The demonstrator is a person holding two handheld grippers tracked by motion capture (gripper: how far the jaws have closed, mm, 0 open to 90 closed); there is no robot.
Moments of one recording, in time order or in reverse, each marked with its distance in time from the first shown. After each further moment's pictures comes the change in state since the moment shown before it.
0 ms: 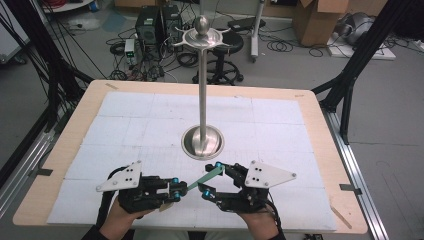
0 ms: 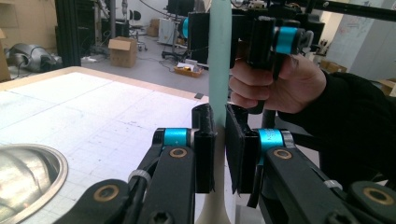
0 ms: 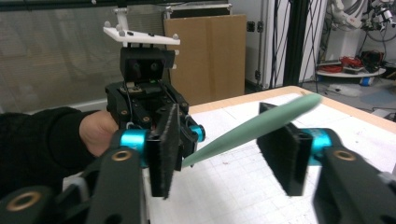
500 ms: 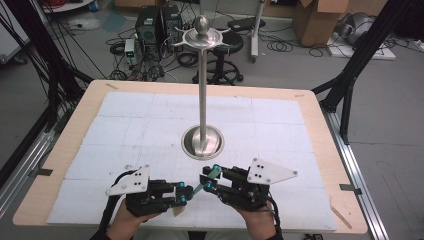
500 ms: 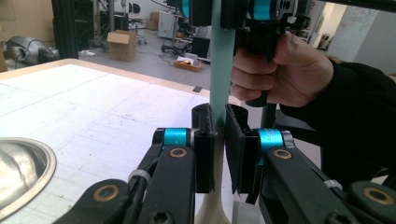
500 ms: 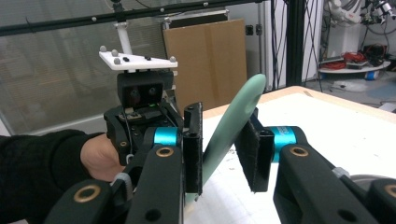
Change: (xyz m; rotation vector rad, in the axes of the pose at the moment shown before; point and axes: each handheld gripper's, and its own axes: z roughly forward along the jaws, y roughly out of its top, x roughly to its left) left arm -0.006 -0.008 0.013 0.027 0.006 -0.004; right arm -0.002 0.000 0.000 -0.031 0.004 0.073
